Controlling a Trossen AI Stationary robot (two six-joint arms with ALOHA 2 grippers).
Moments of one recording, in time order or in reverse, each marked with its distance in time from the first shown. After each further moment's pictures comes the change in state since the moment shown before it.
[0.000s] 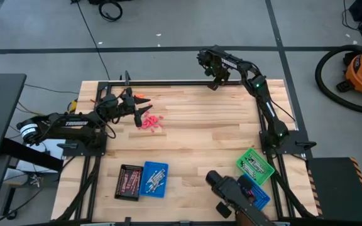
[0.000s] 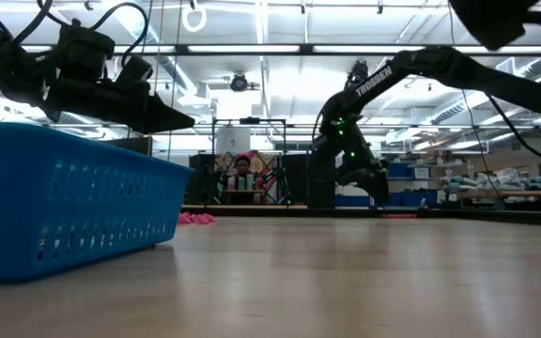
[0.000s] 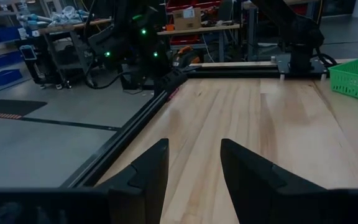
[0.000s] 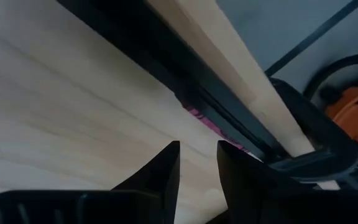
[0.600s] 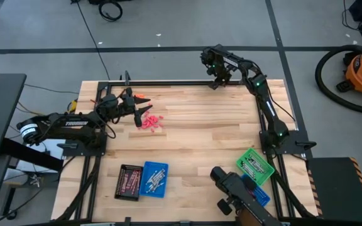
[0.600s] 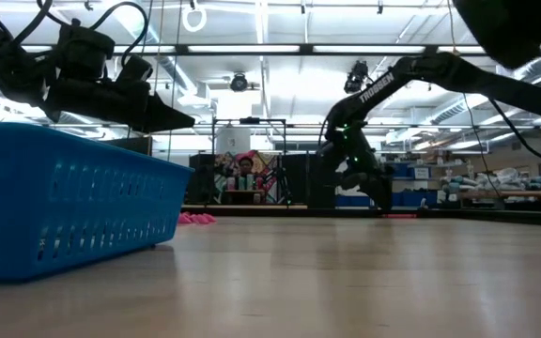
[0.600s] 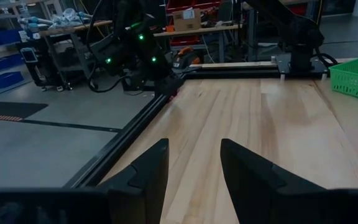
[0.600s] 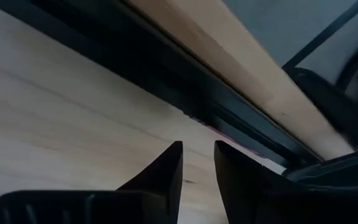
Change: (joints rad) left arm 0.000 0.000 0.000 0.004 0.000 0.009; right arm -0.049 0.024 0.000 0.000 -0.085 0.055
